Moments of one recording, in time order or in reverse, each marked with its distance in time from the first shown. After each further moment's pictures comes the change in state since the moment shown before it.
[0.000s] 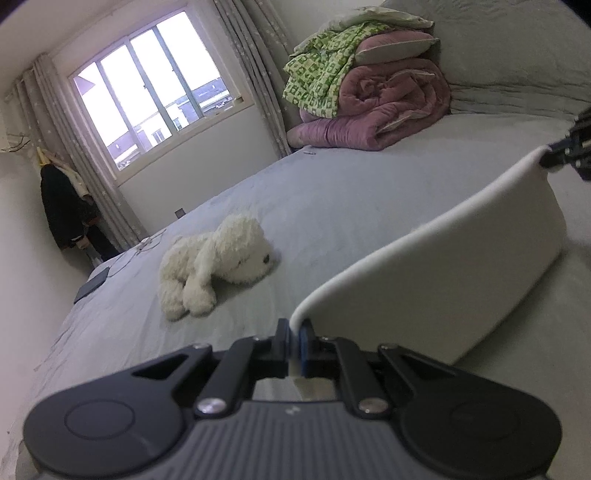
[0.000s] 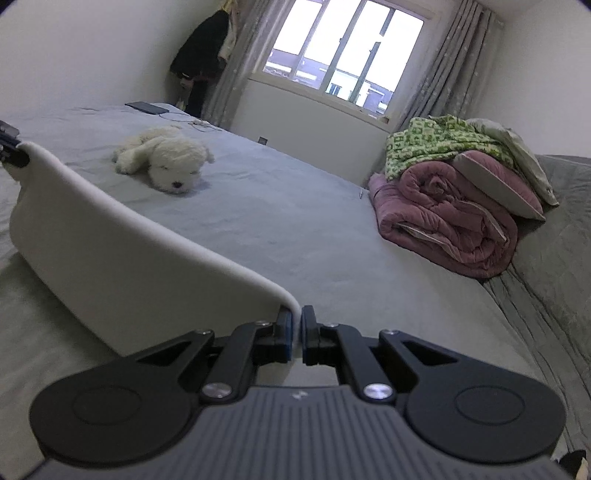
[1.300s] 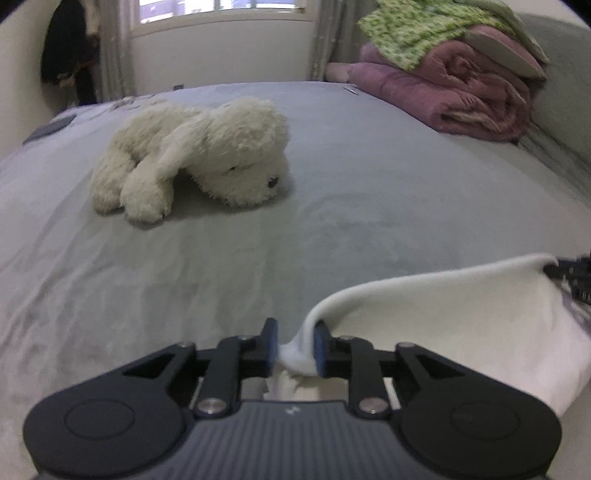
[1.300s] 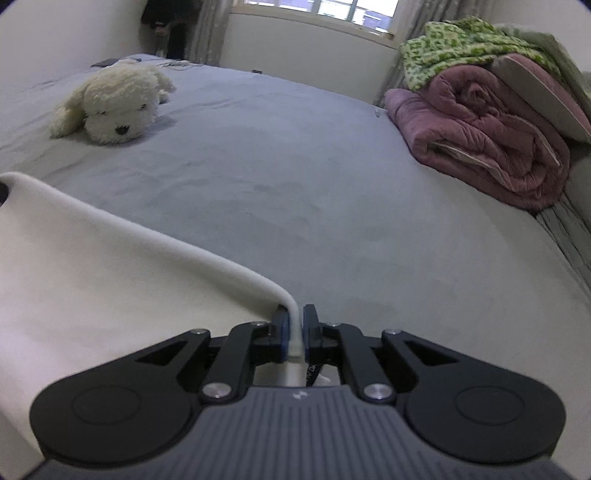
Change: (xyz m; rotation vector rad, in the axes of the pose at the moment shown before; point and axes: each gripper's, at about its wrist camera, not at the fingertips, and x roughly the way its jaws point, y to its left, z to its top) left arm 0.177 0.054 -0.017 -0.478 0.250 -0.169; right arm 0.168 -0.012 0.002 0.134 0.231 0.061
